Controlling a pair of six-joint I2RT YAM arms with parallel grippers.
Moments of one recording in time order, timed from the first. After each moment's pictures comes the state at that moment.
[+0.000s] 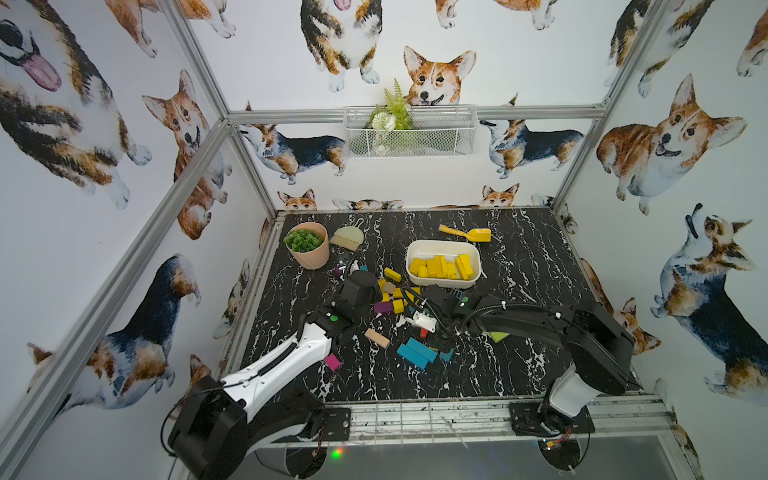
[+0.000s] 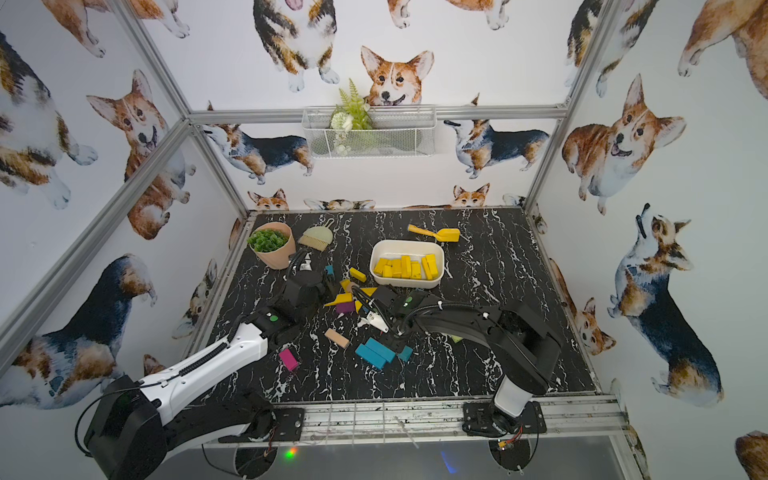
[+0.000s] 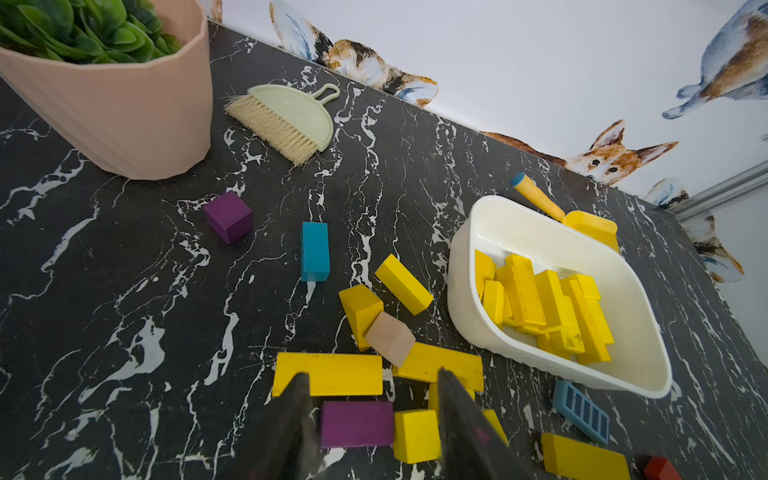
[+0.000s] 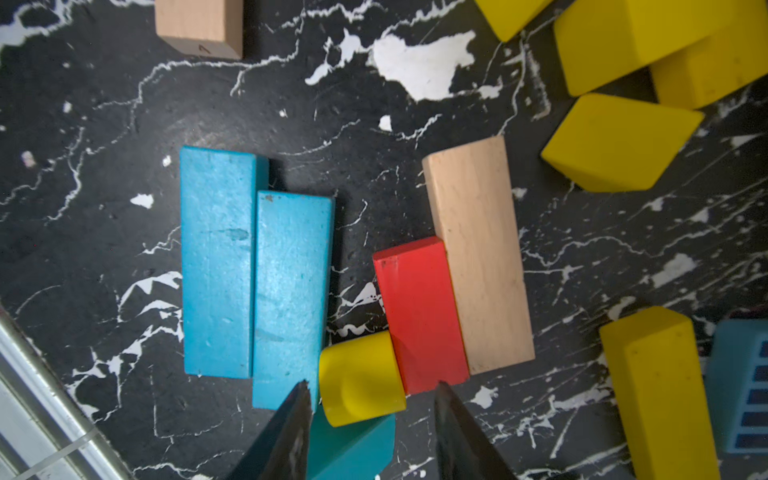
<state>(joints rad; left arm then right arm) -0.64 1.14 0.69 -0.15 -0.44 -0.70 1.01 1.66 1.06 -0.69 -0.01 -0.15</state>
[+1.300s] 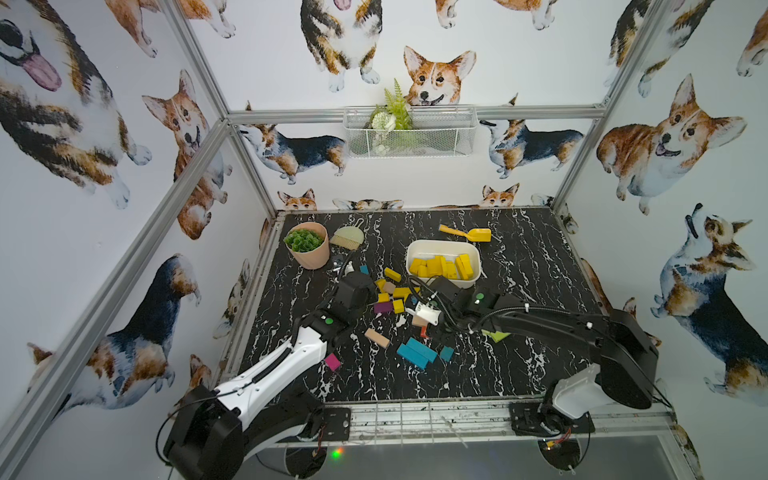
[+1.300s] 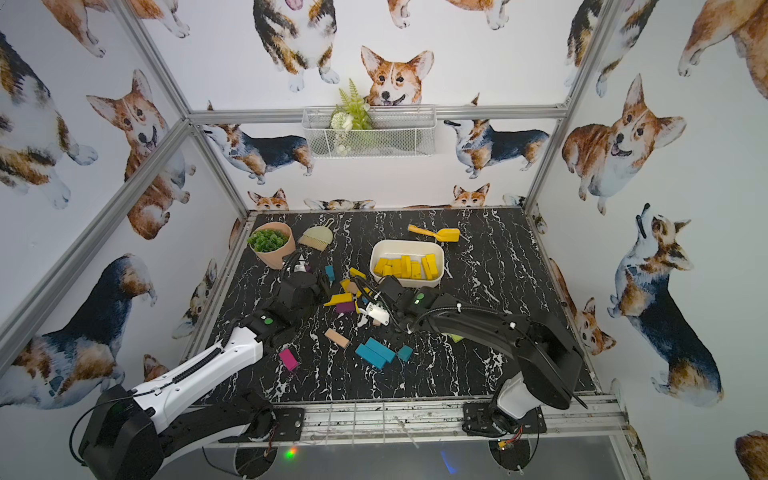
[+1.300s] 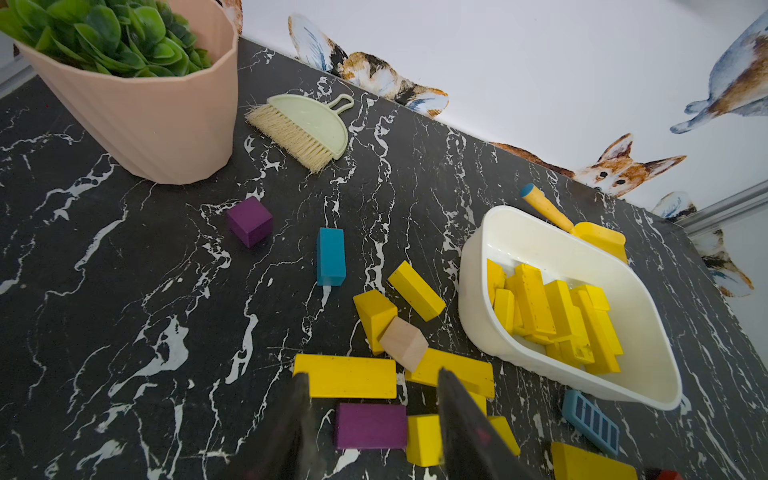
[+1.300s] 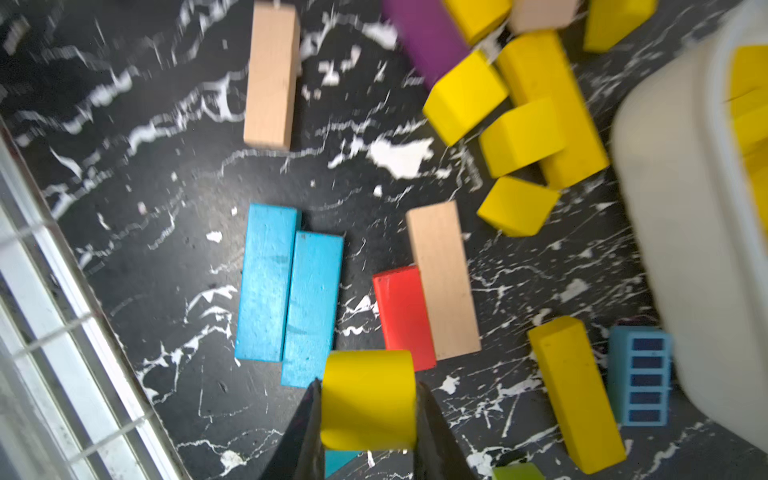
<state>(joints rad) -0.62 1.09 0.67 -0.16 -0.44 -0.69 0.97 1.48 1.07 -0.66 -0.02 -0.15</state>
